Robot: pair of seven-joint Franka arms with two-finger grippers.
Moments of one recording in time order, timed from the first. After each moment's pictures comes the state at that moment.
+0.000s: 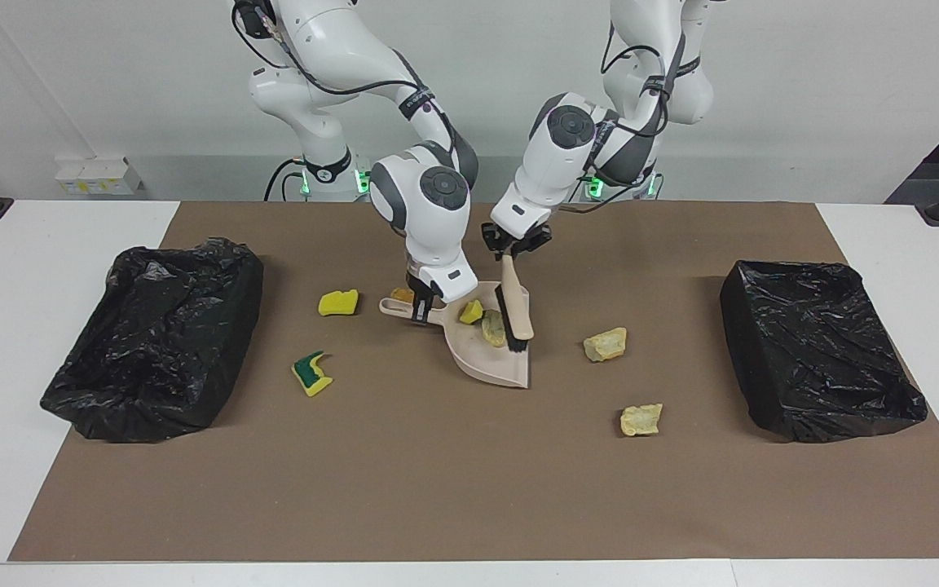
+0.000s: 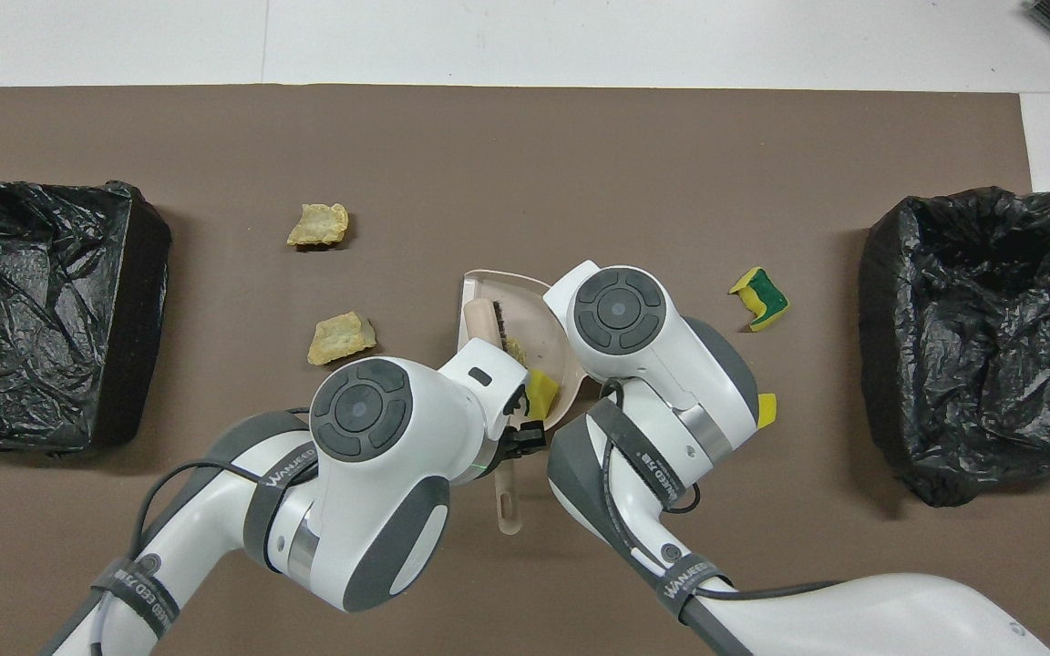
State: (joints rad) left arm -0.63 0.05 -0.02 -2.05 -0.20 2.06 -0.58; right arm 0.32 0.32 0.21 -1.86 -0.22 2.05 -0.80
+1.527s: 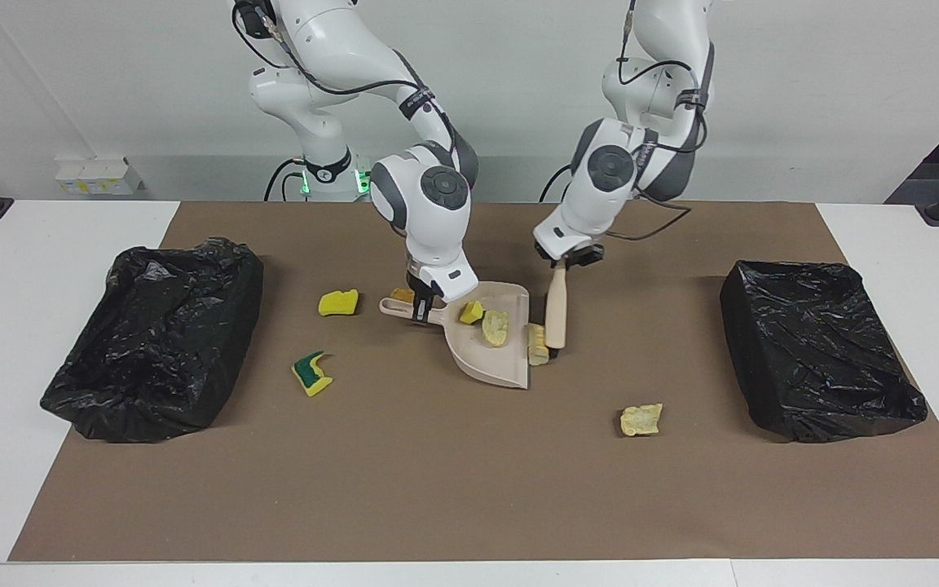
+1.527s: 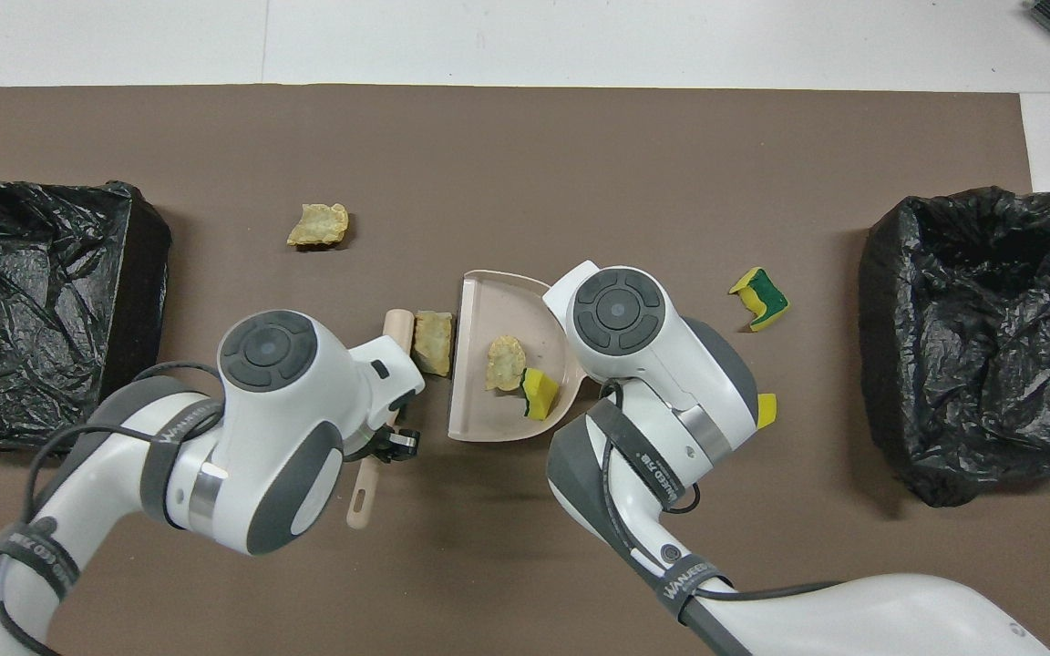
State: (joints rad) left arm -0.57 0.03 -0.04 -2.18 -0.21 2.02 -0.22; right arm 0.32 0.32 0.21 -1.86 -0.23 2.05 -0.80
